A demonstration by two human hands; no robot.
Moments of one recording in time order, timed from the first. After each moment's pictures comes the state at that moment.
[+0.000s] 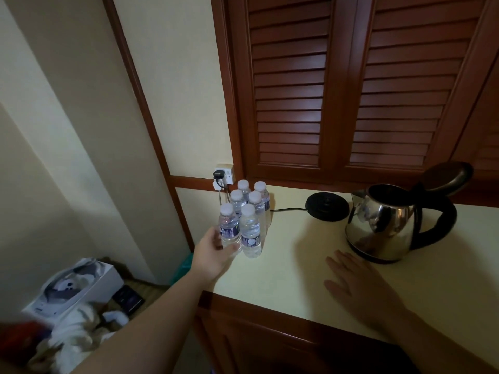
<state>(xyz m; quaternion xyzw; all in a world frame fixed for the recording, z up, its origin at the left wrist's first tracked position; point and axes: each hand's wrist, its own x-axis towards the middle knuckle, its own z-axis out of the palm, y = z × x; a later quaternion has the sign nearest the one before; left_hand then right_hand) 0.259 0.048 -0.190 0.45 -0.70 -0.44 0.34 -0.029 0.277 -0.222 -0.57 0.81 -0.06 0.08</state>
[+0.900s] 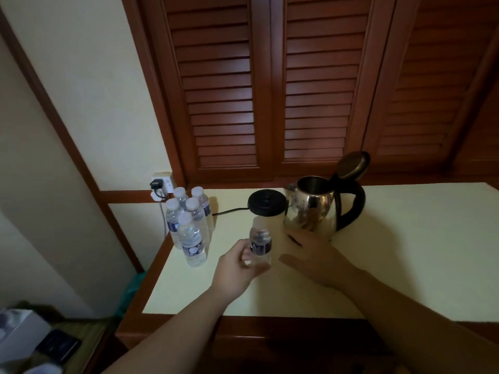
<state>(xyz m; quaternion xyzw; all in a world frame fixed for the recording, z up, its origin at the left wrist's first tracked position) 0.132 0.142 -0.208 0.28 -0.80 -0.47 0.25 -0.045 0.297 -0.169 -0.52 0.80 -0.26 0.15</state>
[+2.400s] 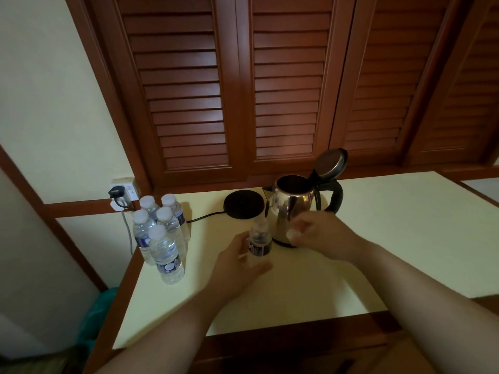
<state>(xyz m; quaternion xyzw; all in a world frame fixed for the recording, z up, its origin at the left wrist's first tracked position) 0.098 0.132 -0.203 0.20 -0.84 -0.47 0.19 -0.082 0.314 -0.122 -0.47 0.81 -0.33 0.11</state>
